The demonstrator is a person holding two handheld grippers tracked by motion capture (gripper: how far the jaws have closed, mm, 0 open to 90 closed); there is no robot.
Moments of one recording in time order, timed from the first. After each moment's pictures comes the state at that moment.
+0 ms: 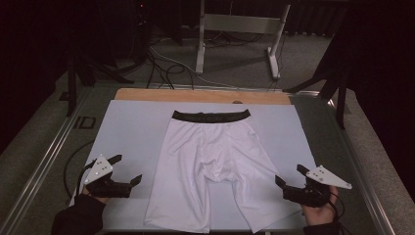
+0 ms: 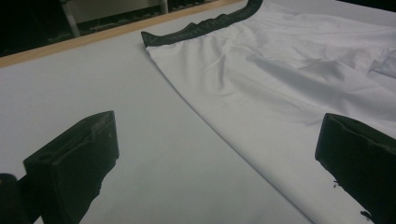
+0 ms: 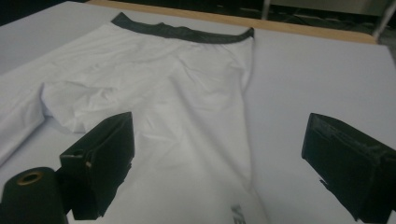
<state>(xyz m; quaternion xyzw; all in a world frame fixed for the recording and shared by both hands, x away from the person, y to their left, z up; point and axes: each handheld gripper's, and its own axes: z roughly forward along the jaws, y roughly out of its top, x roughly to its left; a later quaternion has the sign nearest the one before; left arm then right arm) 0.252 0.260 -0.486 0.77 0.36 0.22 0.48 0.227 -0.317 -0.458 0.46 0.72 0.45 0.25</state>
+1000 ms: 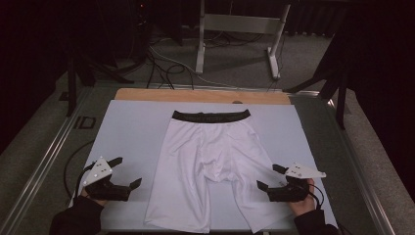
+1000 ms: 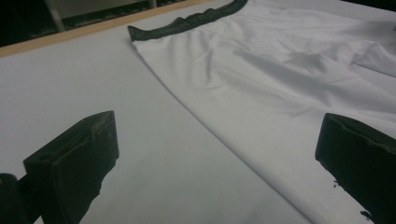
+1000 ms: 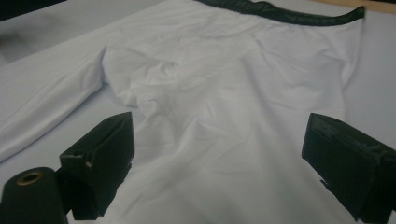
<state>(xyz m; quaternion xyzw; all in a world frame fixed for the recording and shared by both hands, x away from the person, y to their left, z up) 0.246 0.261 -0.487 0.78 0.34 0.20 0.48 0.253 -0.295 -0.493 0.37 0.78 0.48 0.16</state>
